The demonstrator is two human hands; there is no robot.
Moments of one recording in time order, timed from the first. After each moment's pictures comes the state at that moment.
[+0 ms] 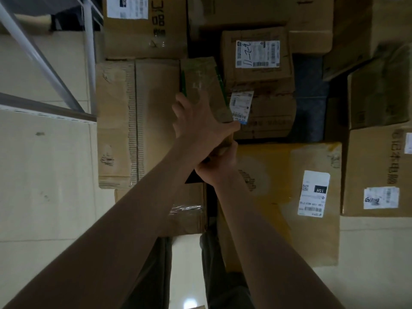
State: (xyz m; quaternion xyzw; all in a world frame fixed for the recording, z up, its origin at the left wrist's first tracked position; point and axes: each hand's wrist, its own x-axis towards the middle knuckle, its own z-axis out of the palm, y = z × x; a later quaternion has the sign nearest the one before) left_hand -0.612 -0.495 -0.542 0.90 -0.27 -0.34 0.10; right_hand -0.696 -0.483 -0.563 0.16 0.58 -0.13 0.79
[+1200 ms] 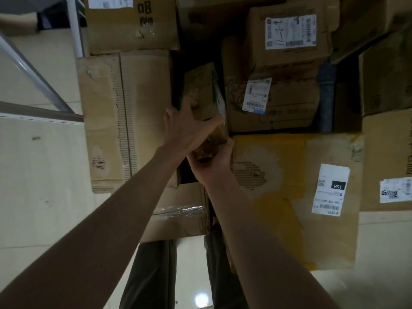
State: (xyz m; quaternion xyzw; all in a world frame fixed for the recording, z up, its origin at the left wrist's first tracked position) left_hand -0.606 -0.475 -0.600 0.87 -0.21 -0.41 0.17; right_hand -0.693 -0.476 -0.599 0.19 0.58 -0.19 0.77
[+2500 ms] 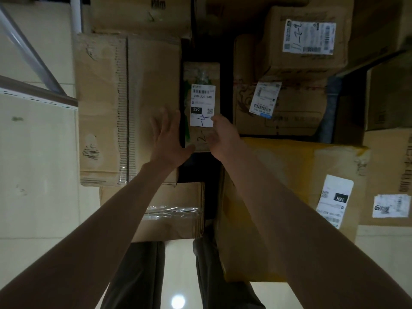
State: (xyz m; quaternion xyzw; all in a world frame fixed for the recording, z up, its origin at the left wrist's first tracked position) left_hand -0.588 -0.400 -0.680 0.85 -0.33 -0.40 0.09; right_hand -0.665 -0.519 -0.645 -0.14 0.66 -0.04 0.73
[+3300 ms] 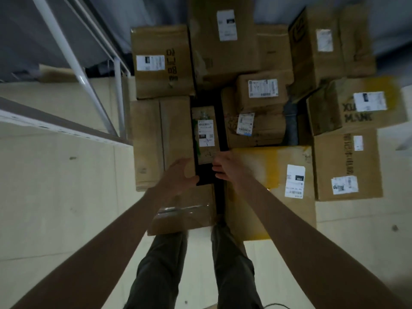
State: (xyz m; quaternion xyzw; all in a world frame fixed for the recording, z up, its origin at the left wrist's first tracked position) left_hand -0.580 -0.330 -0.443 0.77 -0.30 -0.54 0.15; right_hand -0.717 -0.455 -0.427 -0.42 0.62 0.07 0.66
